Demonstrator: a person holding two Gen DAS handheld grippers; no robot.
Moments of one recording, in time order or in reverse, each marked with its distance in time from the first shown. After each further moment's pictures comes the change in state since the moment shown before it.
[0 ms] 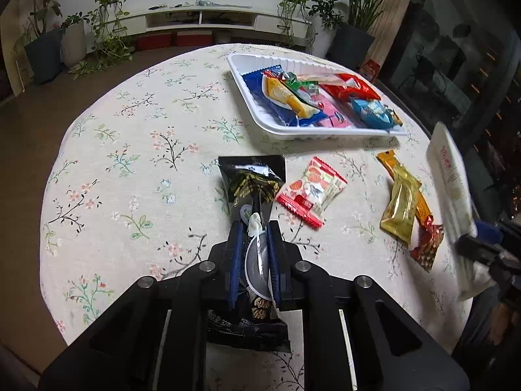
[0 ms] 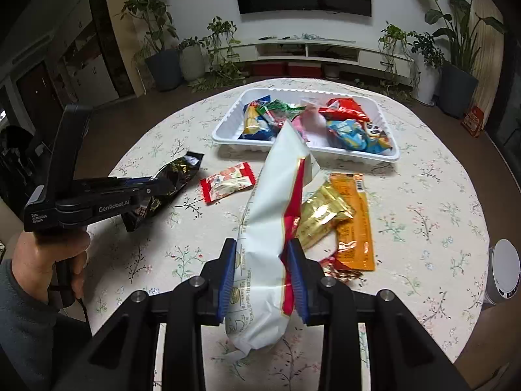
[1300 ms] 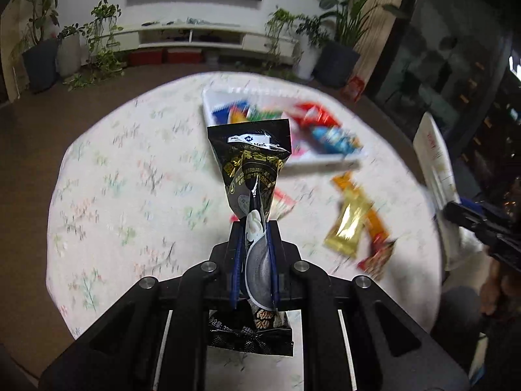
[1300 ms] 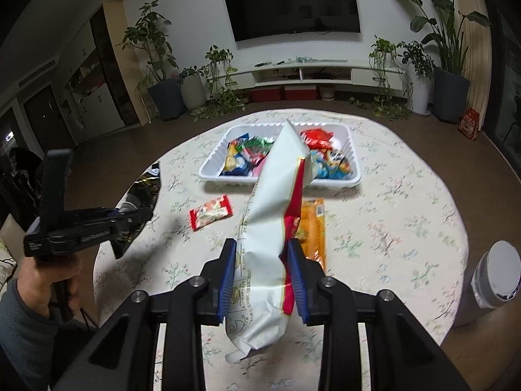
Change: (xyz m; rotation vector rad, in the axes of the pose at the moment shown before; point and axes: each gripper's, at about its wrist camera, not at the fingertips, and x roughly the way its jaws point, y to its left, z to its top) left arm -0.062 -0.035 0.020 0.003 -0.096 -0.063; right arm -0.052 -0.052 0.007 0.038 -0.120 0.037
